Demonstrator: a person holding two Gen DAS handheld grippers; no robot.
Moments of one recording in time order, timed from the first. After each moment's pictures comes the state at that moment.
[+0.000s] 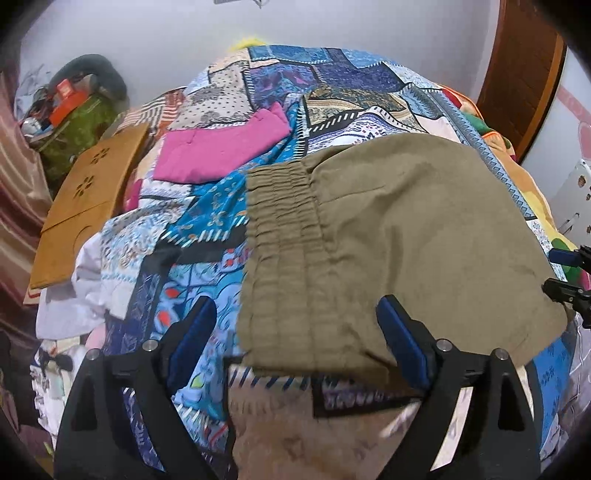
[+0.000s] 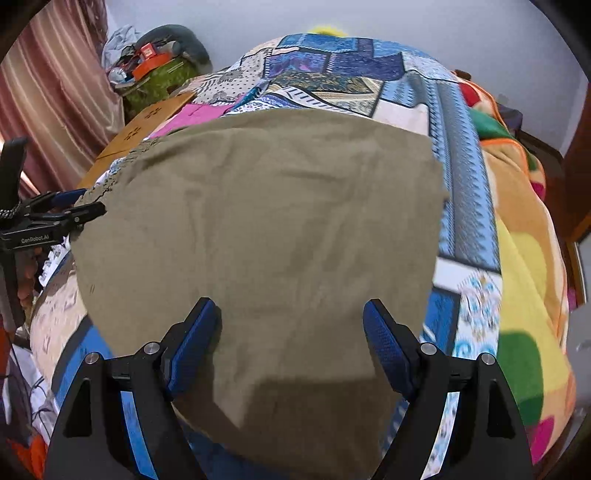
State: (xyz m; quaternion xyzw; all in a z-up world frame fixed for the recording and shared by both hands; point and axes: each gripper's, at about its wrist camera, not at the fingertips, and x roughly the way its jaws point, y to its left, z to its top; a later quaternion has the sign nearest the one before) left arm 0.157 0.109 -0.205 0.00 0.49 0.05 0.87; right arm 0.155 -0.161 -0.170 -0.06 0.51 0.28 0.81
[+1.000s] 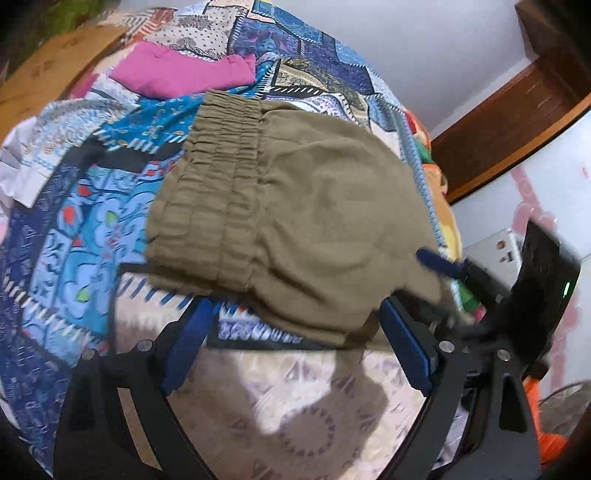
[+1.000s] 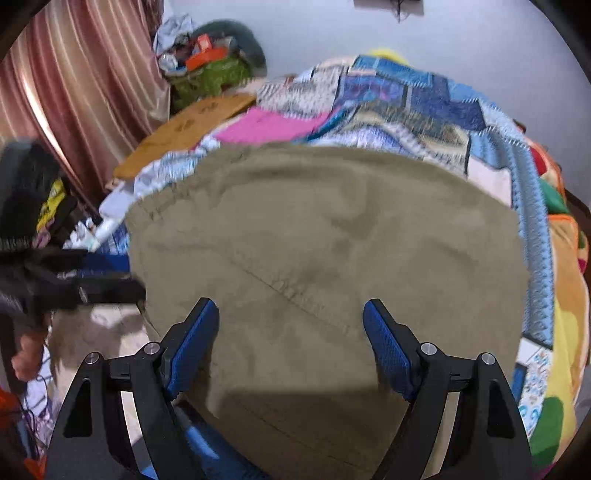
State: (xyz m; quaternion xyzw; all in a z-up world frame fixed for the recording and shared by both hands) left arm 0.143 0.114 -0.222 -0.26 0.51 -0.07 0.82; right arm 0.149 -0.059 -0.168 -0.11 0.46 0.36 0.80
